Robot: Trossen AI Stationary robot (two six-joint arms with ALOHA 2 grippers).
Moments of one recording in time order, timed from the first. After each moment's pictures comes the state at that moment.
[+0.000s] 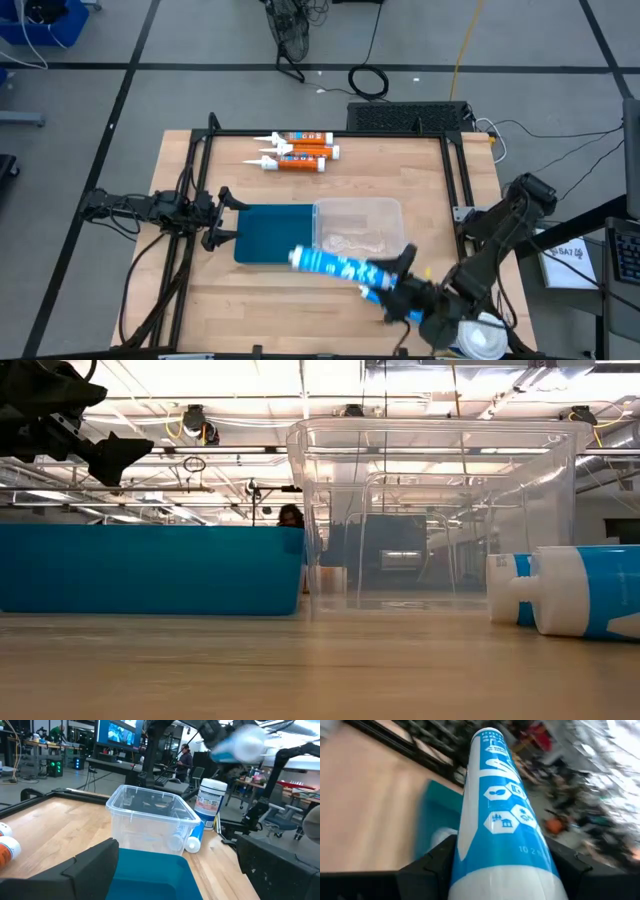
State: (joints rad) left arm -0.15 0.02 0.01 0.08 -0.03 -0.21; right arm 0.82 1.54 1.28 -0.41 1.23 -0.10
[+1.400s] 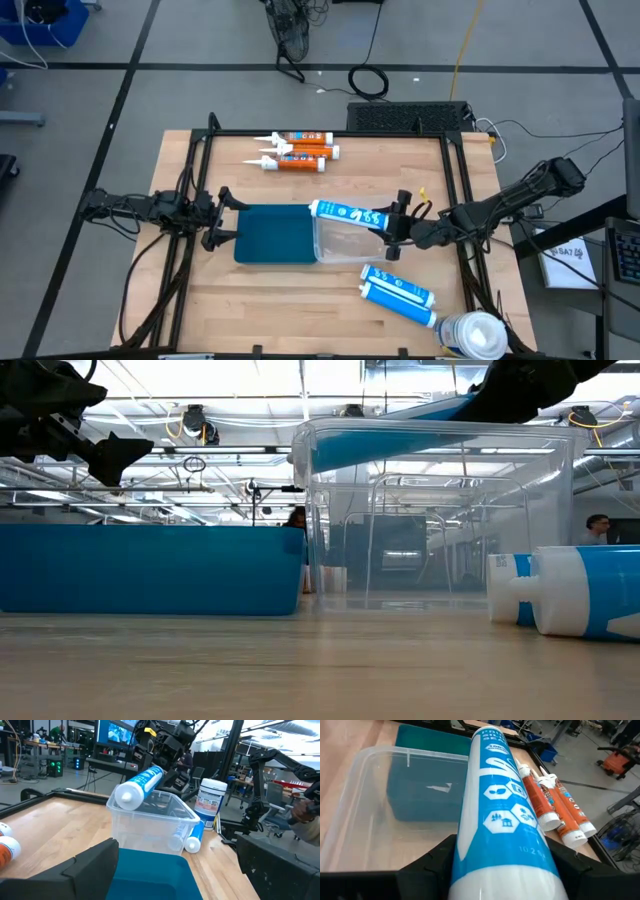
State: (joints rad) left arm -0.15 0.02 0.01 0.08 -0.03 -0.21; right arm 0.39 1.09 0.66 -0.12 0.67 0.06
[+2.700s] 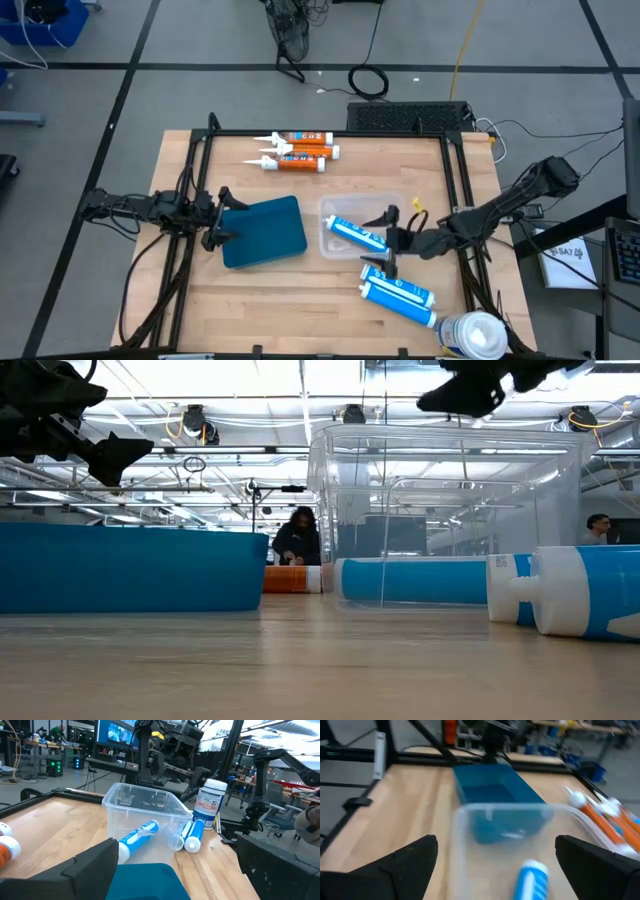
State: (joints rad) left arm -0.15 0.02 0.01 0.08 -0.03 -0.21; right arm 0.48 1.20 0.66 0.18 0.55 0.10
